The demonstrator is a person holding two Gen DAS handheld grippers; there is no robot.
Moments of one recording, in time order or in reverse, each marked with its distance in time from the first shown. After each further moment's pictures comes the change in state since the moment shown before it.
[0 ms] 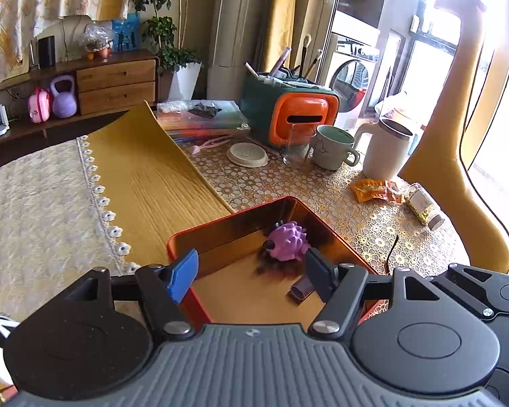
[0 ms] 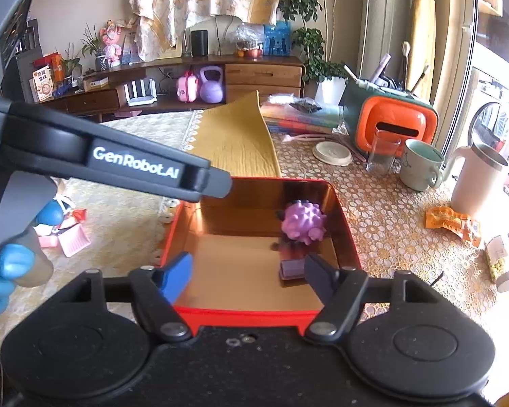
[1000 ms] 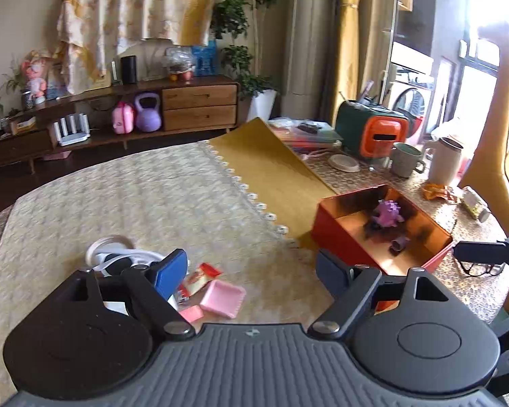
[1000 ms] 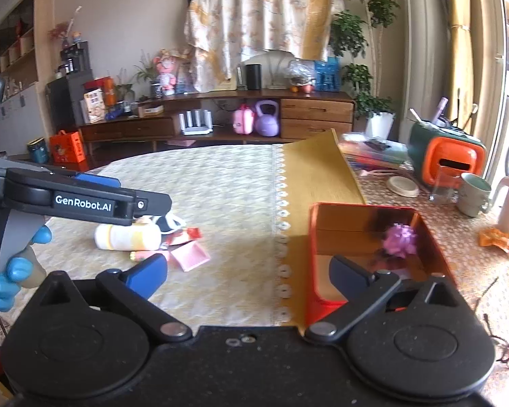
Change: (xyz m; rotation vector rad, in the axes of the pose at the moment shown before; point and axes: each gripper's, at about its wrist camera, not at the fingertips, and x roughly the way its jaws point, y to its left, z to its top) left arm -0.143 0.107 -0.083 -0.055 -0.108 0.230; right arm -0.047 0.101 -0.013 -0.036 -0.125 0.154
